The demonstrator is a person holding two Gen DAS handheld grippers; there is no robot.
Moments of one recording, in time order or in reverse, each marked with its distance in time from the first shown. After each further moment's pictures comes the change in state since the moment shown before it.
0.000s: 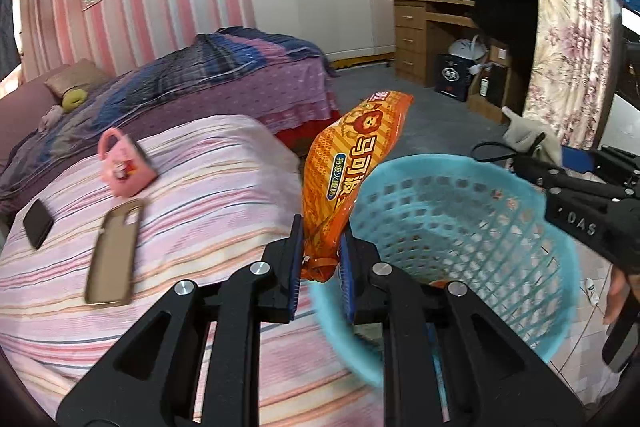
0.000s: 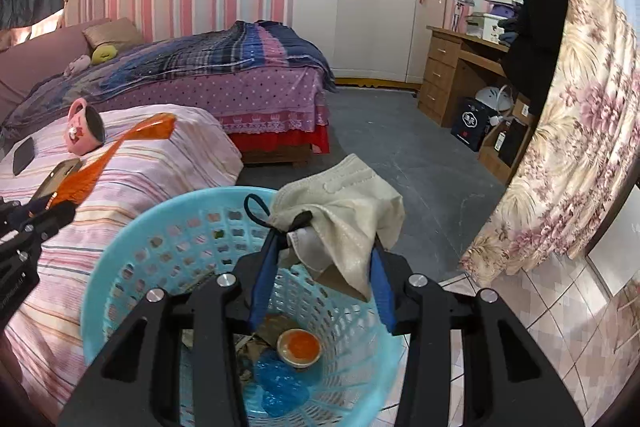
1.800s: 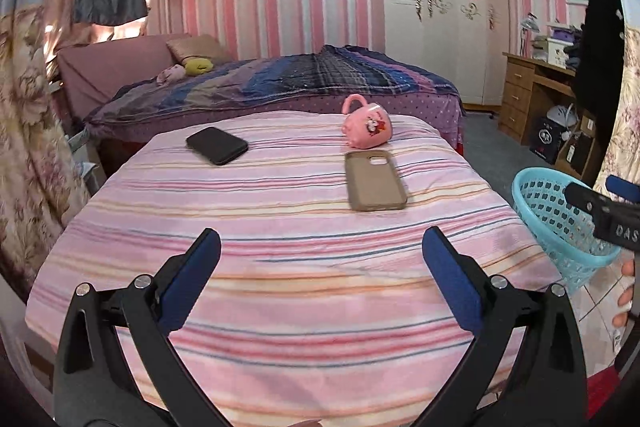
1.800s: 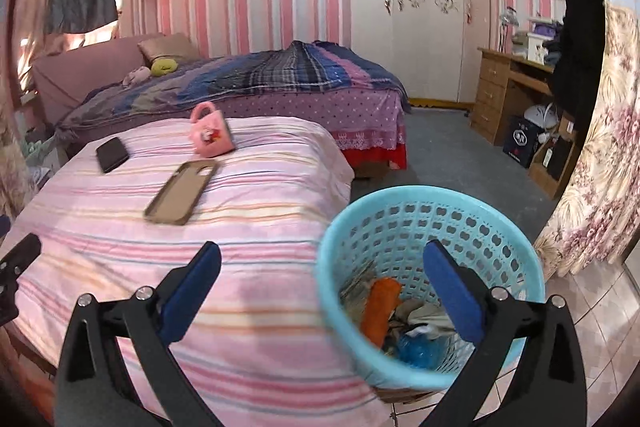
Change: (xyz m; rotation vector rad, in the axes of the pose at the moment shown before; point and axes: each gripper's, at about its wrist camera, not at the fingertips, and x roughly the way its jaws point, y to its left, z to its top) left arm -0.179 0.209 -0.127 -0.282 -0.113 0.324; right arm -0.103 0.167 -0.038 -0.044 -0.099 0.180
